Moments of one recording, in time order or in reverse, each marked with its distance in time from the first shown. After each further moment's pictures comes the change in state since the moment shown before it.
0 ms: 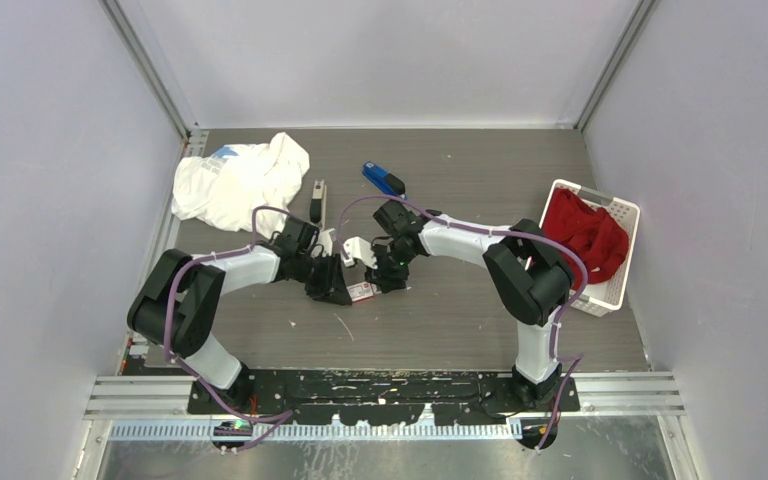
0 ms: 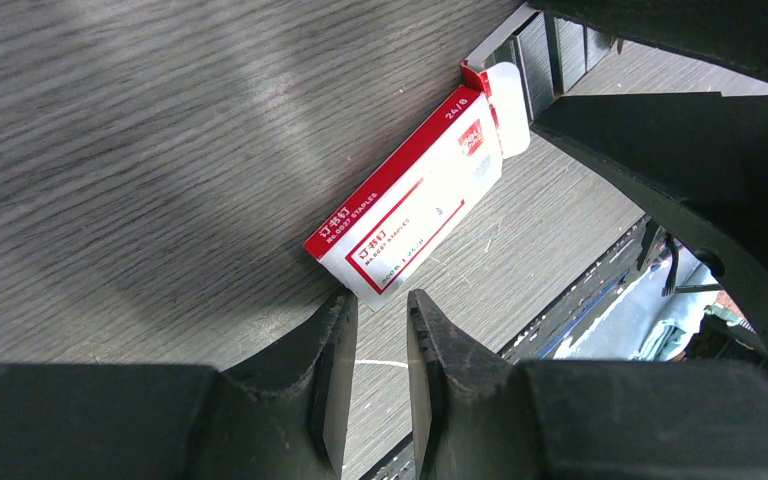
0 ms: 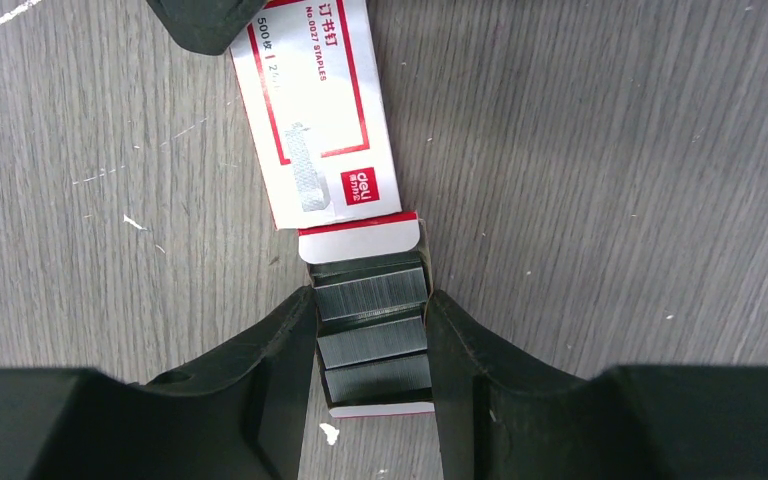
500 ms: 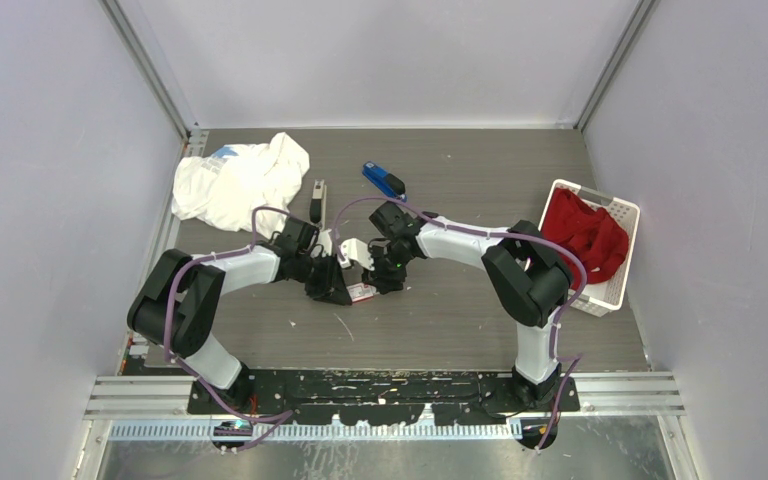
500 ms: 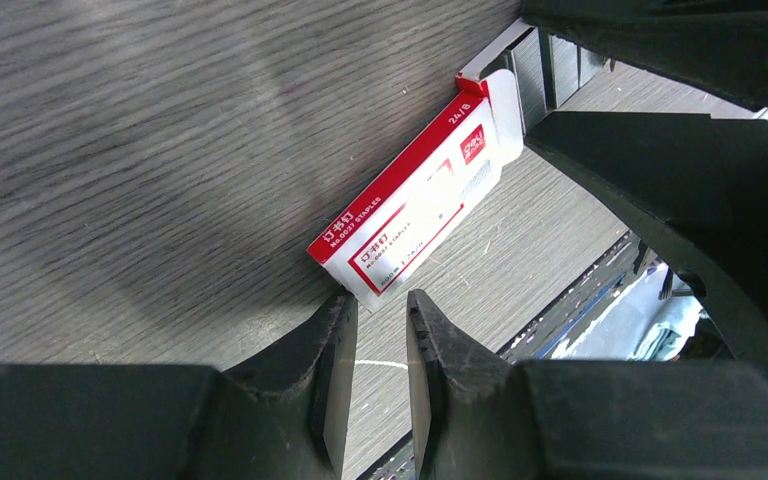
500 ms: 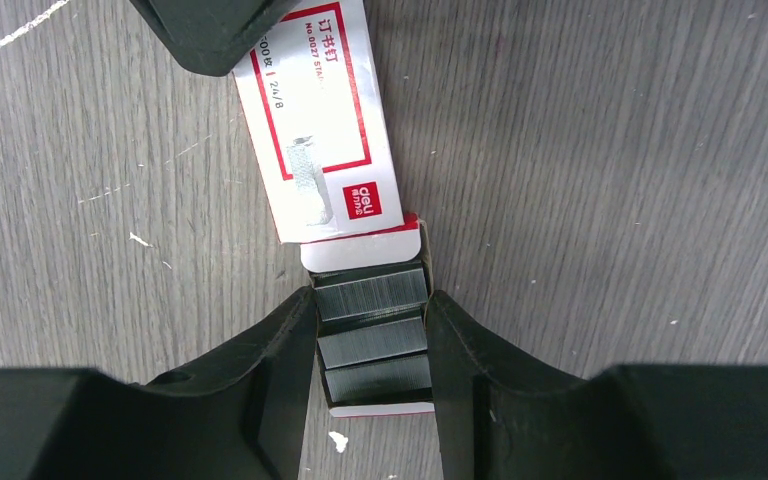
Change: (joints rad) left arm 0.000 -0.001 0.000 0.000 -0.002 -0.008; right arm 0.026 -0.001 0.002 0.008 0.031 0.037
